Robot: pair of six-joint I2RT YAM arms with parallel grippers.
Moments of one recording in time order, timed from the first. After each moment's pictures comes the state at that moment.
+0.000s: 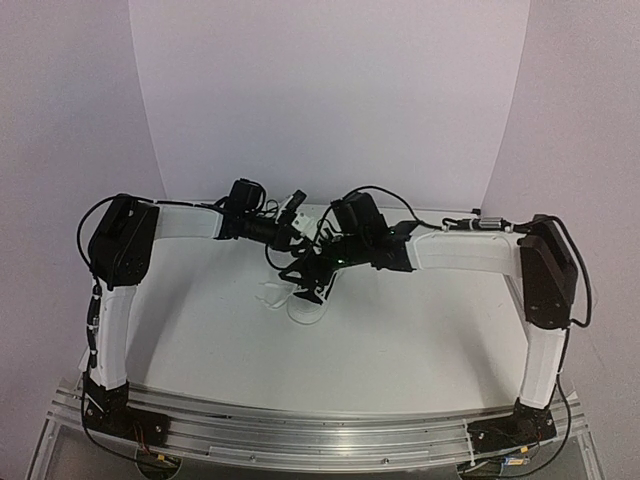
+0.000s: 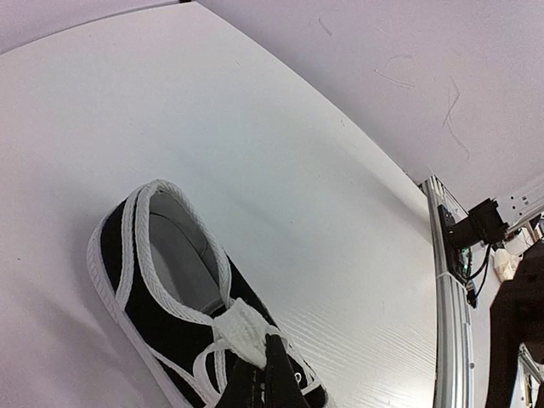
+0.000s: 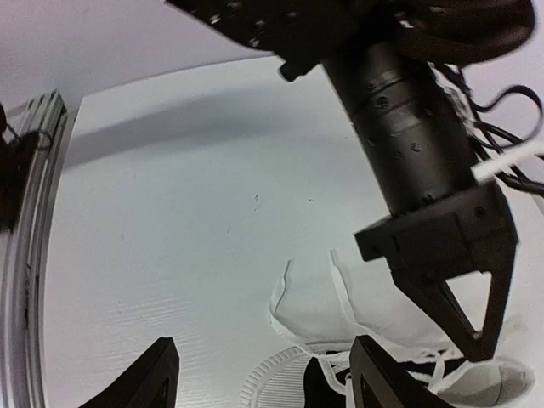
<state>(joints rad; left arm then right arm) -0.50 2.20 1.61 -0.02 0.92 -0.08 0.85 1.96 1.47 -0.07 -0.35 -0.19</state>
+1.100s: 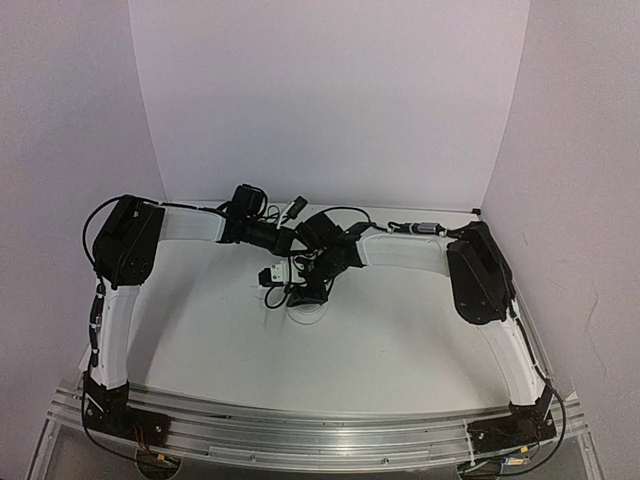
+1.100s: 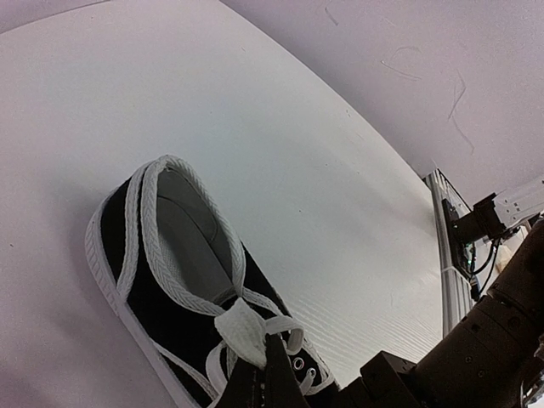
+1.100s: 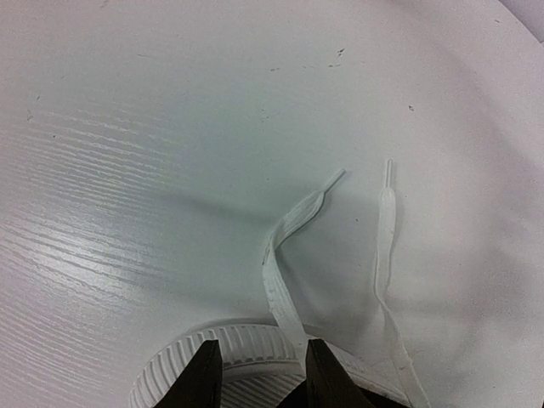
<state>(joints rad) -0.50 2.23 1.61 -0.02 0.92 -0.07 0.85 2.38 1.94 -0.57 -0.34 -0.90</state>
